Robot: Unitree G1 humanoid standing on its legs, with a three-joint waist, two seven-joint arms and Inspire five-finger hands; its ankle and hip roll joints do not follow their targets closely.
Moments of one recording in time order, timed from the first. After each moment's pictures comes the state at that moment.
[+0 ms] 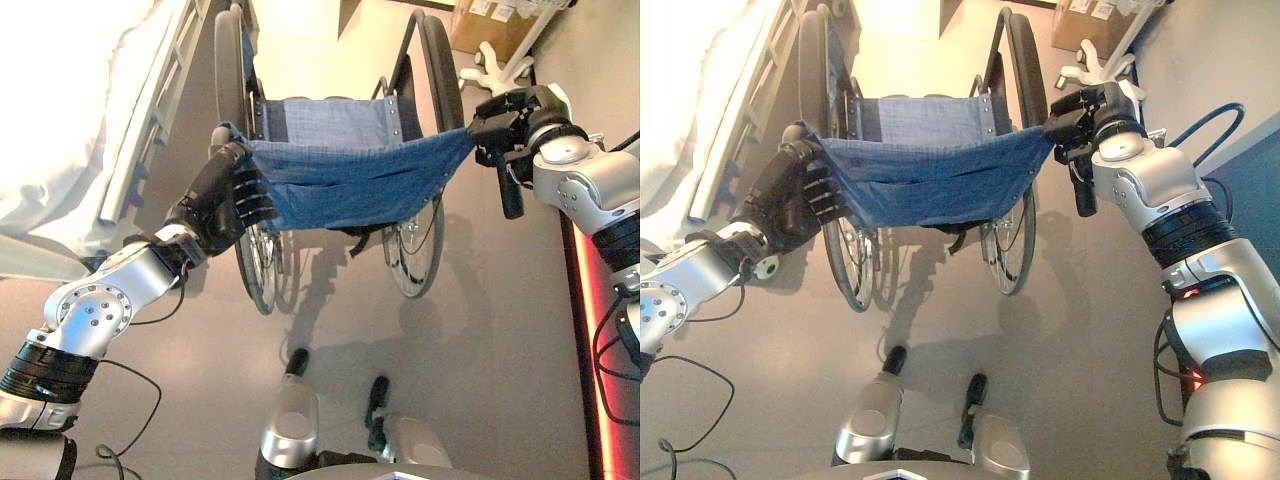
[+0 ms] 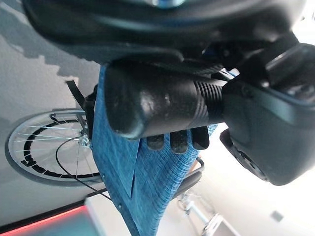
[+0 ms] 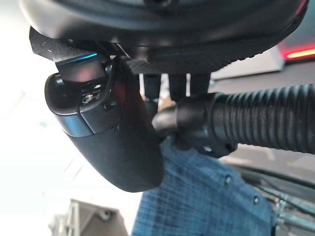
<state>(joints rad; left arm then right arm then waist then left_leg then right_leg) -0.35 0.98 -0.13 -0.09 -1.52 0.40 0.26 -1.17 -0.86 0.68 0.48 0.80 0.56 -0.40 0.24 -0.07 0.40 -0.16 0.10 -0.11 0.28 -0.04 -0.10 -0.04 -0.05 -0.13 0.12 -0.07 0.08</state>
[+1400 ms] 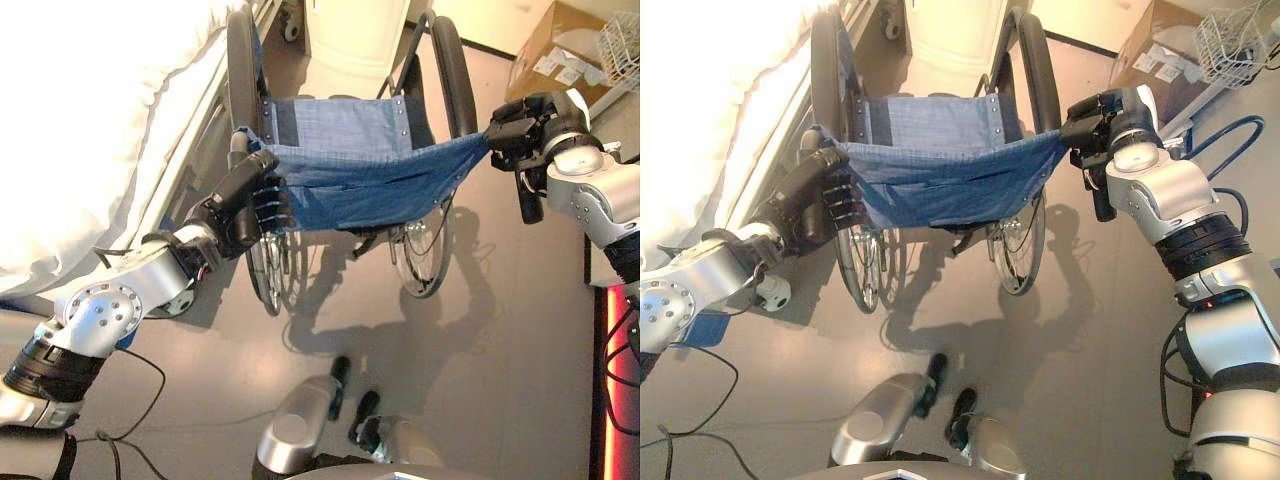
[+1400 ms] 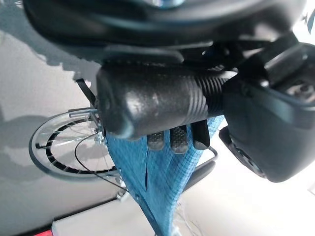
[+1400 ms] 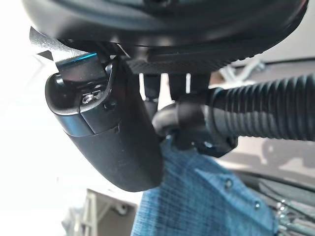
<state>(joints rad) -0.43 1.00 -0.23 -0.15 -1.54 0.45 0.32 -1.09 -0.92 0.60 0.43 0.76 0.54 -0.41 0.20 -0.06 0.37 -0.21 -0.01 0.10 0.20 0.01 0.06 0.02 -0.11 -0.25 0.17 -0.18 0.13</state>
